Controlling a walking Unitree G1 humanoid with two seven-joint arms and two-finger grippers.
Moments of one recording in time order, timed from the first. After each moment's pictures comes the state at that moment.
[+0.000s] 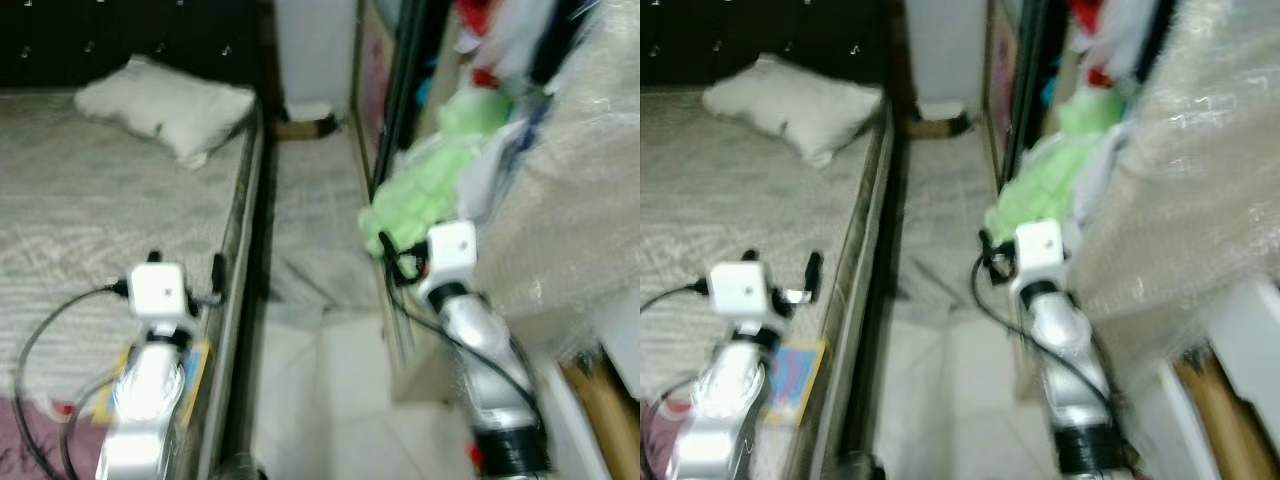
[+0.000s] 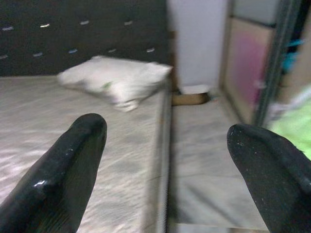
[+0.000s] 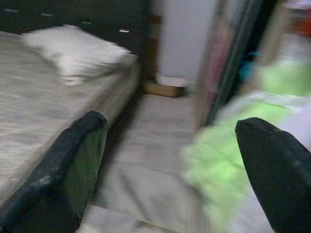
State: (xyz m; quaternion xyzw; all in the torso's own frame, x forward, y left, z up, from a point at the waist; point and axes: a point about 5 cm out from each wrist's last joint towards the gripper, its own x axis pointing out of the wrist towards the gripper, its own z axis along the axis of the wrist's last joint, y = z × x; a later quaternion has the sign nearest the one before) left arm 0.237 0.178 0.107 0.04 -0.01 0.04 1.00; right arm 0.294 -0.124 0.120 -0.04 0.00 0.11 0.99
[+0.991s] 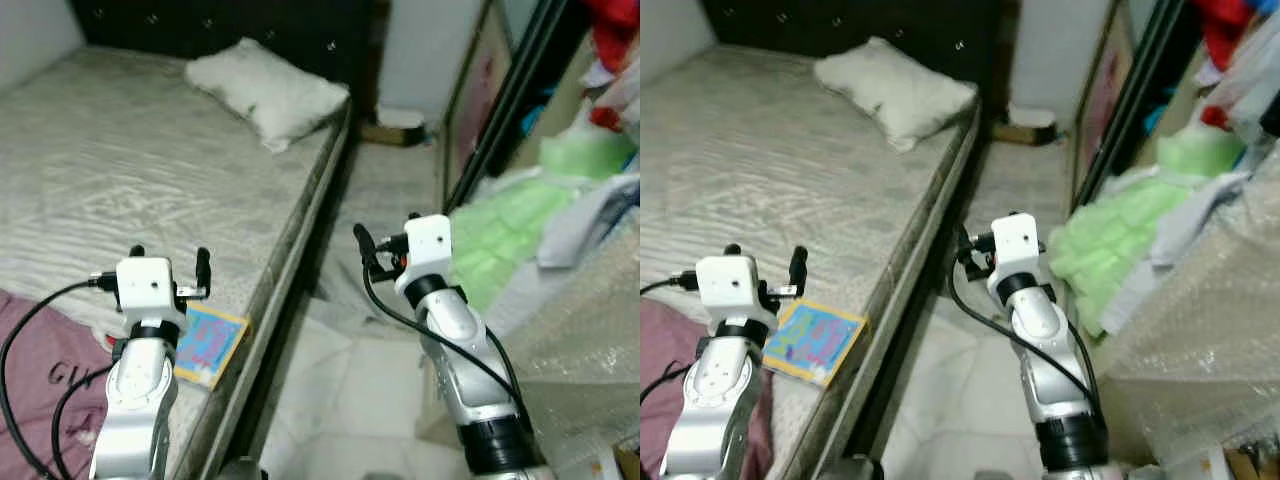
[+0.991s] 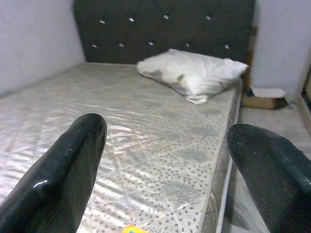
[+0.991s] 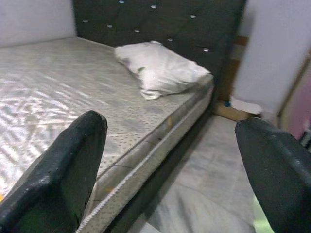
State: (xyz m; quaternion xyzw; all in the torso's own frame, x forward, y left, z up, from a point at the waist) left arm 0.243 0.179 0.109 0.04 -0.01 0.04 1.00; right arm 0.295 -0.120 0.121 -0.04 0.00 0.12 0.99
